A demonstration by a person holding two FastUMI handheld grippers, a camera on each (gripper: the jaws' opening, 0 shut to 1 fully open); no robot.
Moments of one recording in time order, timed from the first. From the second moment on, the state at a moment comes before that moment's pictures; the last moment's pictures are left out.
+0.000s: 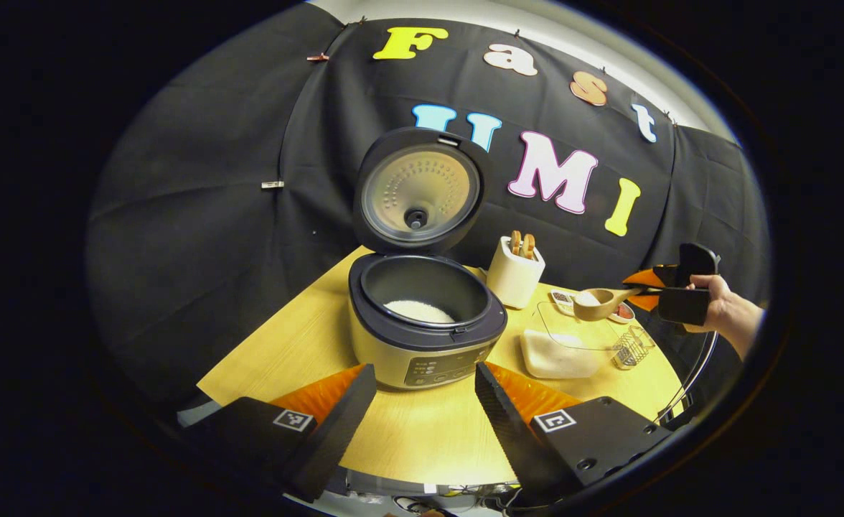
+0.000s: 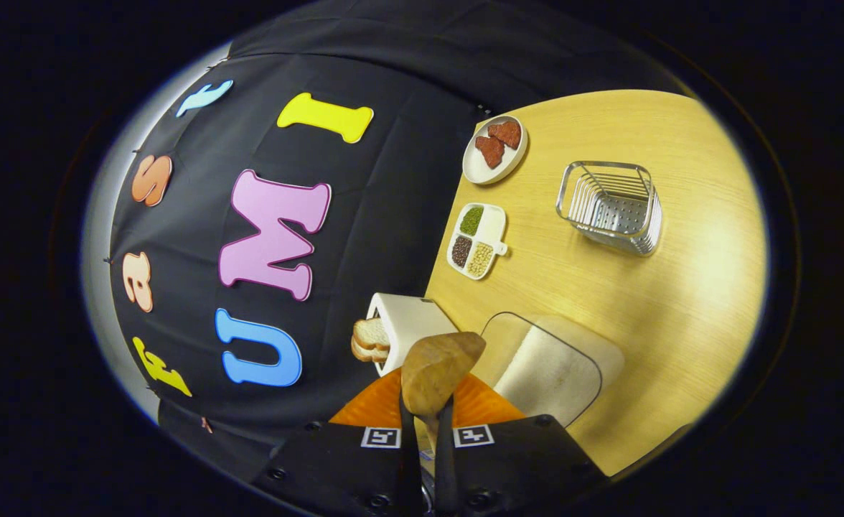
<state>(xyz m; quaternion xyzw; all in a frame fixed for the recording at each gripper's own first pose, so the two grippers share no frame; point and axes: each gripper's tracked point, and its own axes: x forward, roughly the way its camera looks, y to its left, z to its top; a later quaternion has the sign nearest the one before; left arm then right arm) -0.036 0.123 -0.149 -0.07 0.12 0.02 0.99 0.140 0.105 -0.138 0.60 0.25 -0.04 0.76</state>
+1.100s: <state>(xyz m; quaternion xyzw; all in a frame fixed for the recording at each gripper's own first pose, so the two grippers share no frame) -0.057 0.185 -0.138 -0.09 0.09 0.10 0.99 0.121 0.387 -0.037 0.37 0.24 0.25 0.86</state>
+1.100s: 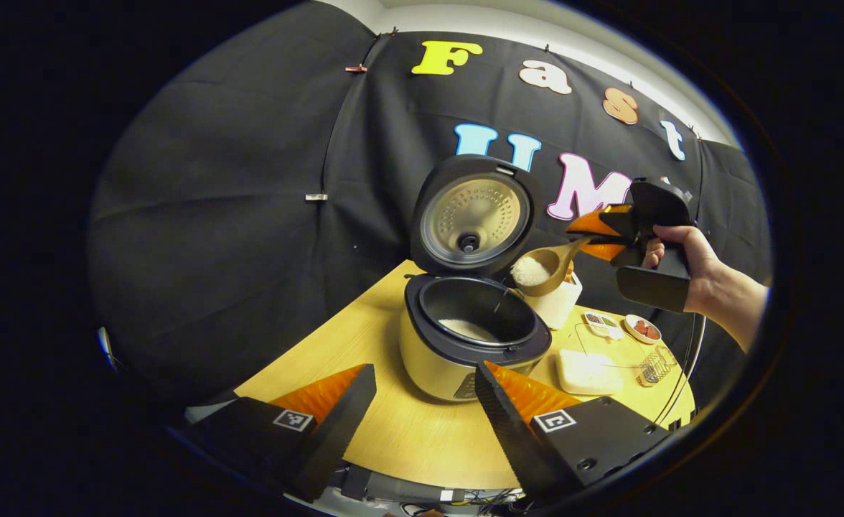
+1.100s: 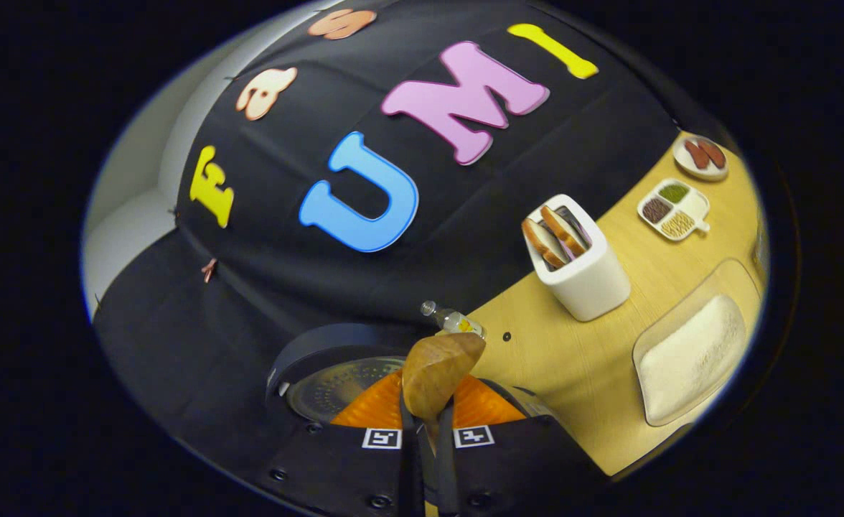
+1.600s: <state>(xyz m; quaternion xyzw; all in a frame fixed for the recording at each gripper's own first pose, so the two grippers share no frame) -0.061 0.200 -0.142 -0.11 0.09 0.10 0.98 0.097 0.447 -0.047 0.17 0.16 0.32 0.92</state>
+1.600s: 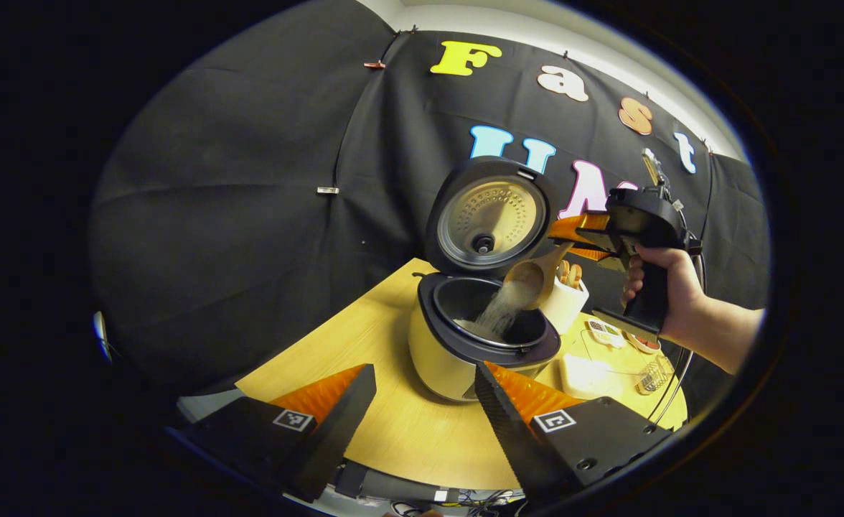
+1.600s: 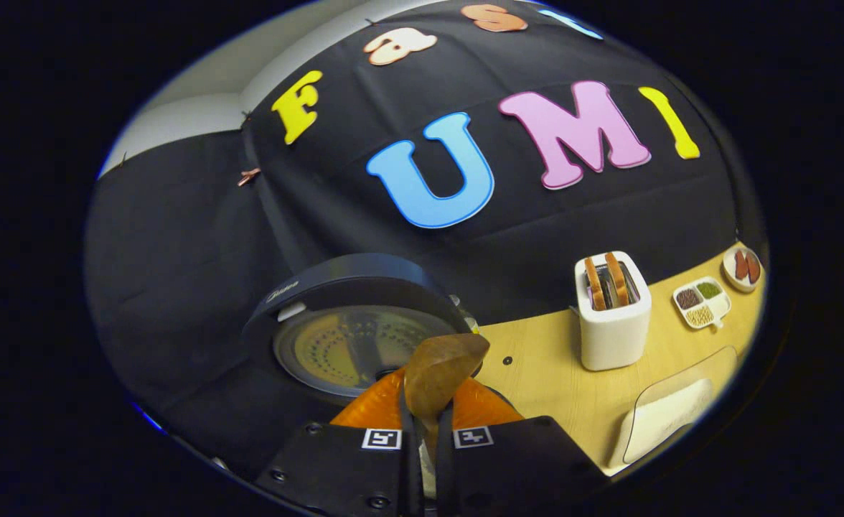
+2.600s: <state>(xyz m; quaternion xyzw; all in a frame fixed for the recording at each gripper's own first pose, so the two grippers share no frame) -0.069 0.191 -0.160 -0.10 0.11 0.10 0.98 0.040 0.481 -0.074 -0.05 0.05 0.44 0.89</state>
